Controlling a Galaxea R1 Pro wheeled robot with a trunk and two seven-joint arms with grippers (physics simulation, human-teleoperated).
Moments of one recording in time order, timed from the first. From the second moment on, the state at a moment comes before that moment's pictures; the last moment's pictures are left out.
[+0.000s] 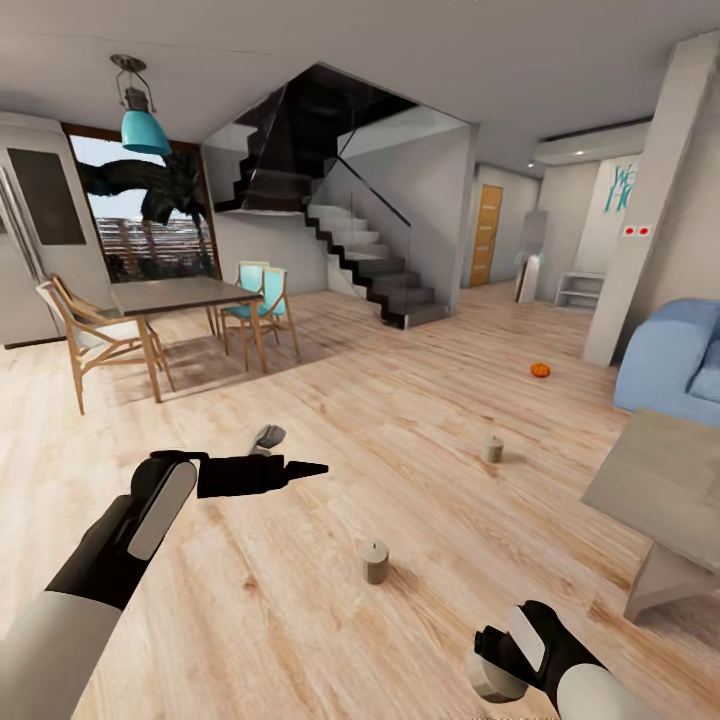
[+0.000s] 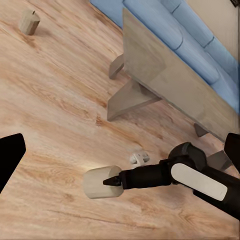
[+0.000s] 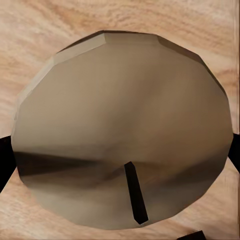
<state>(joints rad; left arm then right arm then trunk) -0.69 0.21 -0.20 -1.27 0.65 1.04 -0.64 -0.61 -0.01 -0.33 -0.34 -0.16 0.61 -0.21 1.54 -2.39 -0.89</state>
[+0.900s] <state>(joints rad) -0.69 0.21 -0.20 -1.27 0.65 1.04 -0.64 -0.60 -0.01 -0.33 -0.34 -0.16 0.61 -0.21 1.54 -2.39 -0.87</state>
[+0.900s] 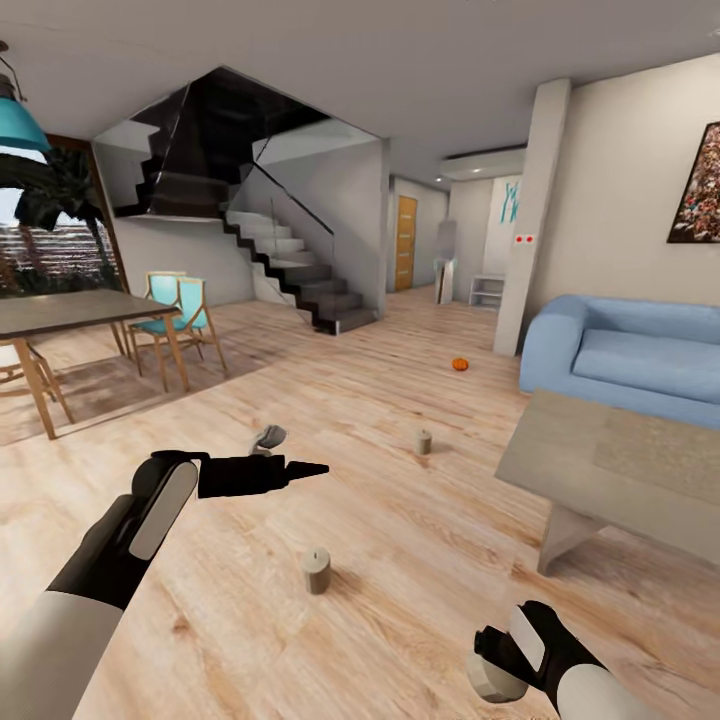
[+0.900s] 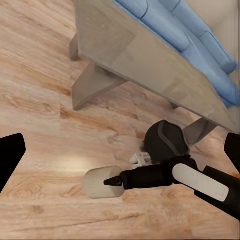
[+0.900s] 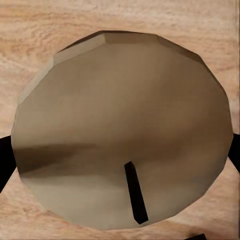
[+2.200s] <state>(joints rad) -0.84 0.05 -0.19 -0.49 0.58 0.72 0.30 -0.61 -0.01 -0.33 -0.35 -0.16 0.61 -0.21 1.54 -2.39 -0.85</state>
